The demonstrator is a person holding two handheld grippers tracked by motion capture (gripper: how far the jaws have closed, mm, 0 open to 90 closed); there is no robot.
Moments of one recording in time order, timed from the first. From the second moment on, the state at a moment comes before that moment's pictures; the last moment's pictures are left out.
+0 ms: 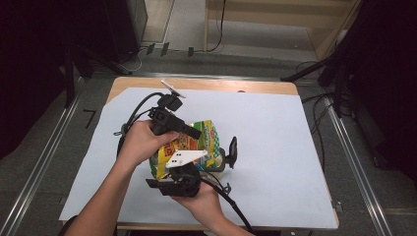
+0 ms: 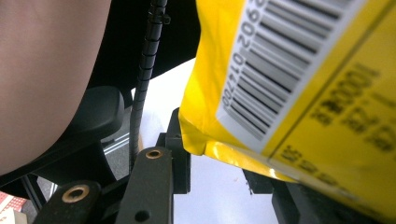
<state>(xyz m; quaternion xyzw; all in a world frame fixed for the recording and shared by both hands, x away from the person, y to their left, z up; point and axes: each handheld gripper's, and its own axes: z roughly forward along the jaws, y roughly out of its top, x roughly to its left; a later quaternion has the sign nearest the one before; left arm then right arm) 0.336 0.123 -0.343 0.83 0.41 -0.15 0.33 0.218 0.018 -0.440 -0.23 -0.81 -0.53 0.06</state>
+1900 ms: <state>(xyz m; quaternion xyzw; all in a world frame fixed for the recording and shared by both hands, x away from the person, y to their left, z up) 0.324 0.114 -0.333 0.85 0.40 -0.13 0.33 0.219 0.019 -0.442 -0.23 -0.81 -0.53 0.06</state>
